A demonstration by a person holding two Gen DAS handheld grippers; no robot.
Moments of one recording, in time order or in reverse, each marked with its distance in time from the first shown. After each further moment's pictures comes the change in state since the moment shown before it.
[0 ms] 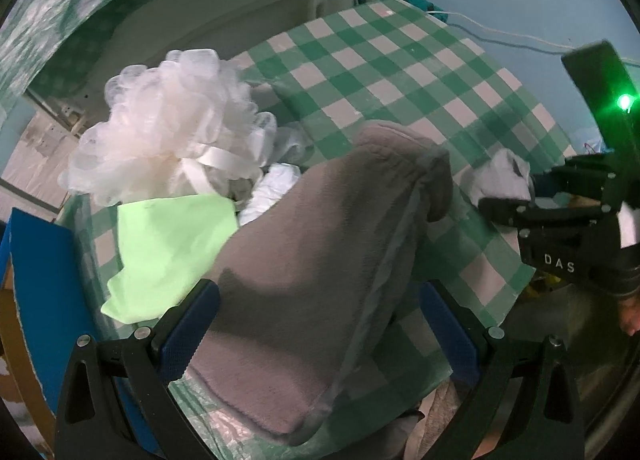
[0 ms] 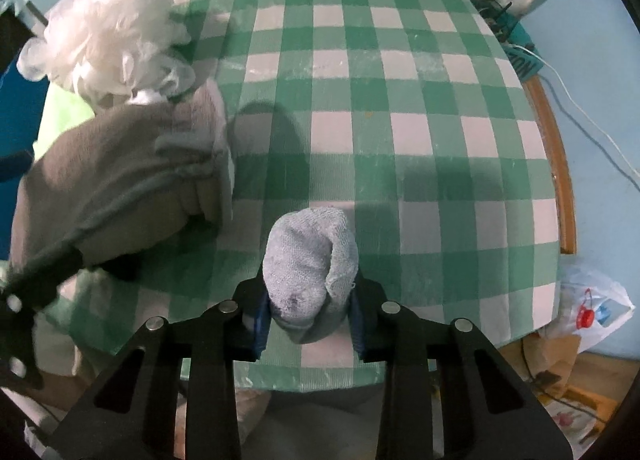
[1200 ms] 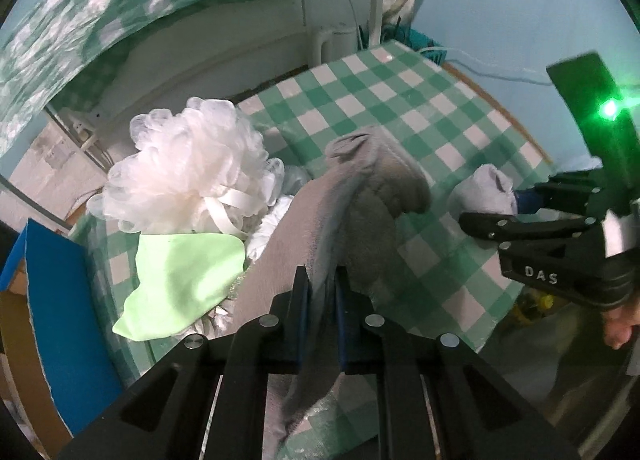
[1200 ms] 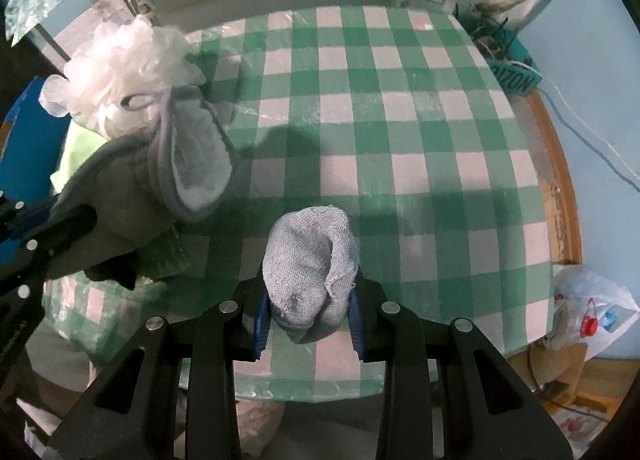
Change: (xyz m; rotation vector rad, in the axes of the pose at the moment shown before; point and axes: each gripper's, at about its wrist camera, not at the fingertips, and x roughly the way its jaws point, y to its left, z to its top) left arm -0.033 0.007 0.006 -0.048 -0.137 -0.012; right arm -0.026 -0.003 0.005 0.004 -0.098 0.034
